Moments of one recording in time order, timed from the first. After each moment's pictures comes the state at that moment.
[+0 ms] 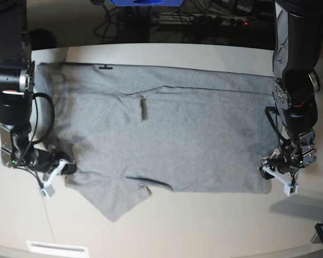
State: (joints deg) left arm -43.8 -25.2 -17.2 17.3 2.4 -22.8 22.7; right arm 36.2 18.2 0.8 29.2 26.4 38.0 -39.2
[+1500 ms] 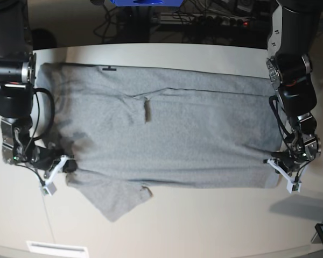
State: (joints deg) left arm -33.0 -24.9 -16.7 39.3 2.3 -23.5 30.1; right arm 32.5 18.1 0.8 36.5 25.3 38.0 -38.9
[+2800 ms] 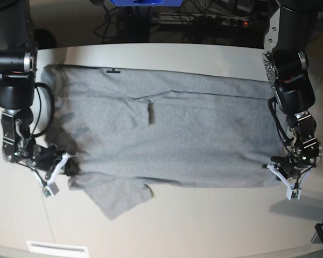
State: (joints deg) left arm -31.3 -23.4 -16.7 48.8 2.4 -23.6 34.6; right arm 28.3 18.2 0.7 45.9 24.5 40.8 -35.8
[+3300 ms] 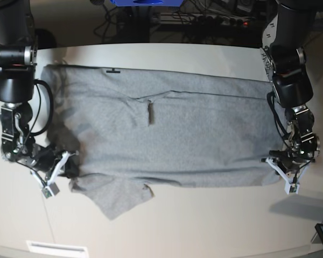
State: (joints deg) left arm -28.0 -23.2 -16.7 51.9 2.5 -23.4 34.8; right arm 24.8 18.5 0.9 54.1 24.5 40.8 -36.1
